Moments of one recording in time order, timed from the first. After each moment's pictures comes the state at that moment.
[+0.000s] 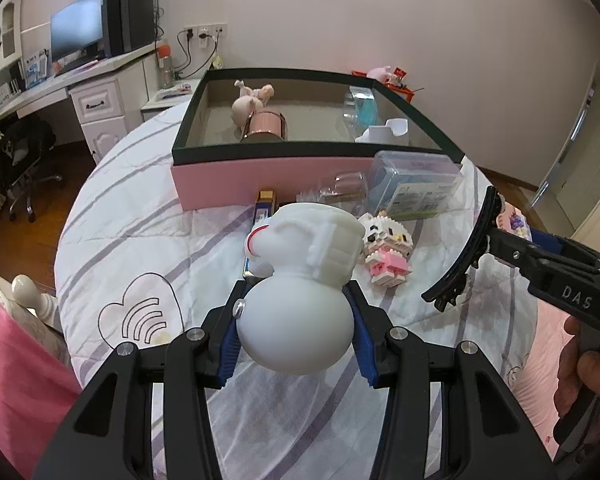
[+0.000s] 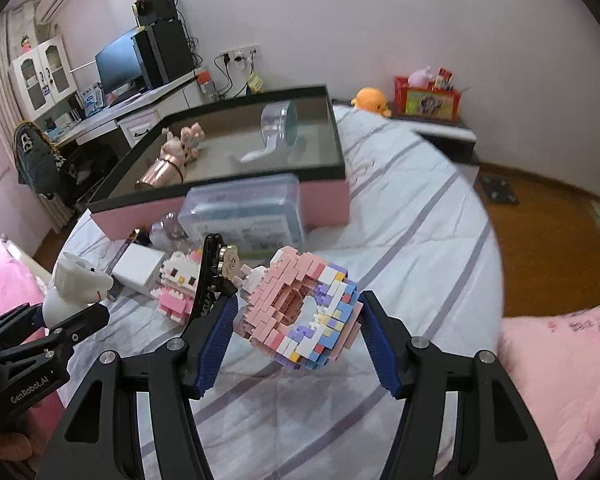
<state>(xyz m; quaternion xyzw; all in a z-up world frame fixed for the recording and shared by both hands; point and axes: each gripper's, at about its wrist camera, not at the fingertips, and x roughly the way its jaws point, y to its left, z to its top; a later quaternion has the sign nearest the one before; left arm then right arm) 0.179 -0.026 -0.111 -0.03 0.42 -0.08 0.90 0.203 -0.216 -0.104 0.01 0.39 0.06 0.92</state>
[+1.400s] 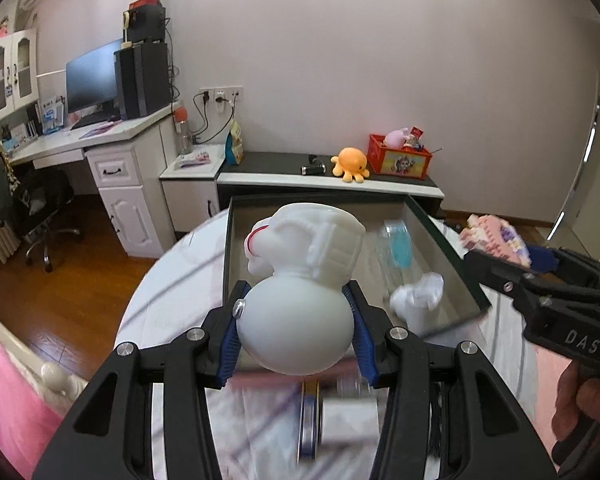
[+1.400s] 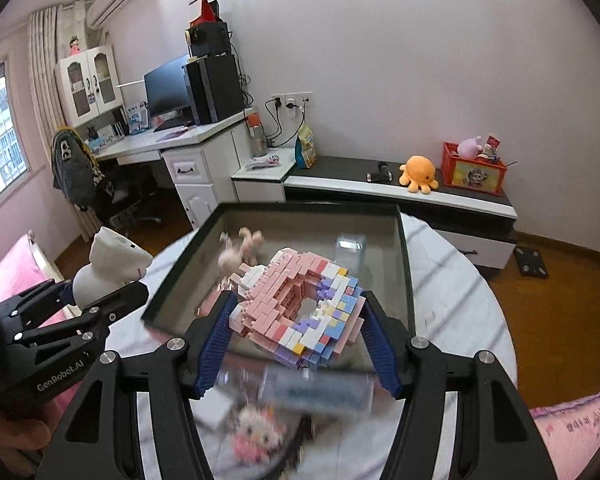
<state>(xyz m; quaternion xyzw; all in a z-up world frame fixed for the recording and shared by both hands) 0.278 -0.007 -0.020 -0.02 0.33 -0.05 0.94 0.299 -0.171 -0.021 0.01 0.32 0.15 0.93</state>
